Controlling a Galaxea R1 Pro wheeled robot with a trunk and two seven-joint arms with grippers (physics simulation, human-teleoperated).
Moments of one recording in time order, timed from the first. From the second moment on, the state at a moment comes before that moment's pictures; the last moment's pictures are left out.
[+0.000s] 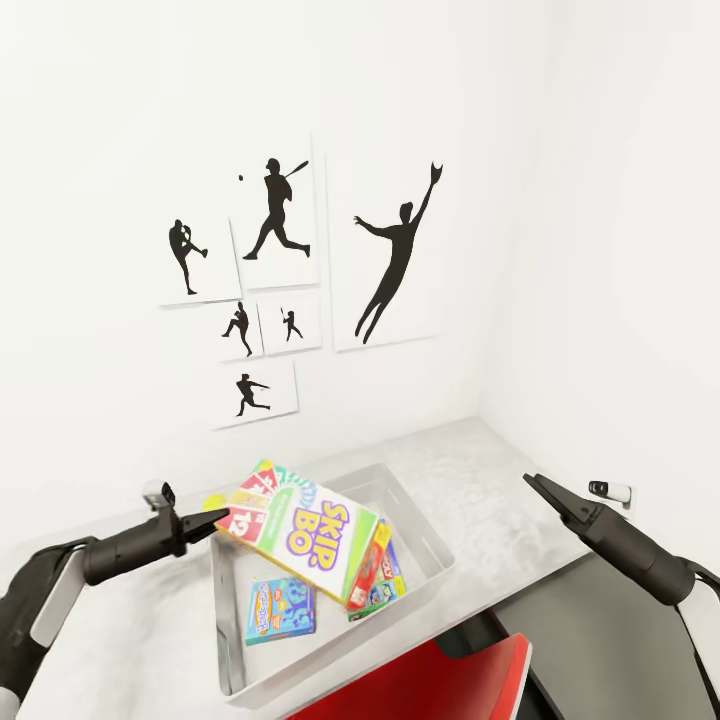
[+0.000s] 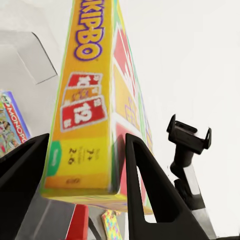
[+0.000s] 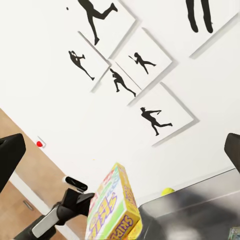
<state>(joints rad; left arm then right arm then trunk) -0.47 0.33 0.19 -1.00 0.51 1.02 -1.26 -0.26 -0.25 -0.37 -1.42 -0.79 0.71 1.08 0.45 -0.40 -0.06</state>
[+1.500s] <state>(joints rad) -0.38 0.12 0.32 -0.95 0.51 1.03 -1.06 -0.26 -0.24 -0.37 -1.40 -0.79 0.71 1.08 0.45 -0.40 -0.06</state>
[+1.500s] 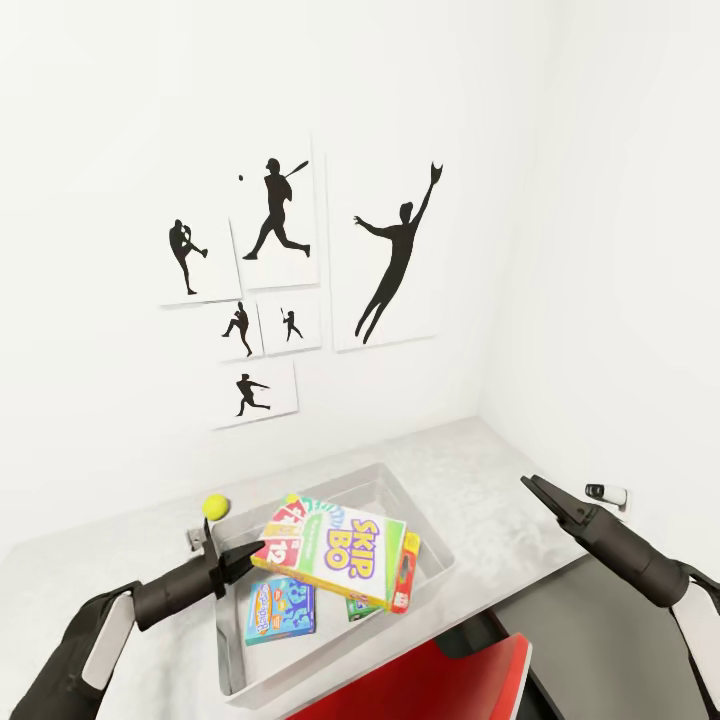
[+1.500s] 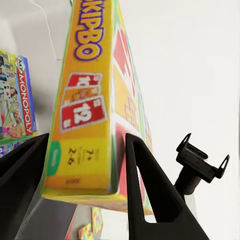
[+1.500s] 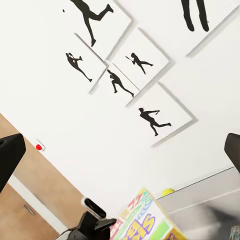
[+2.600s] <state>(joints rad) -0.37 0.11 0.37 -0.88 0.59 1.02 -1.07 -0.26 -0.24 -0.37 -1.40 -0.79 0.71 1.08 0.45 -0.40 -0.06</state>
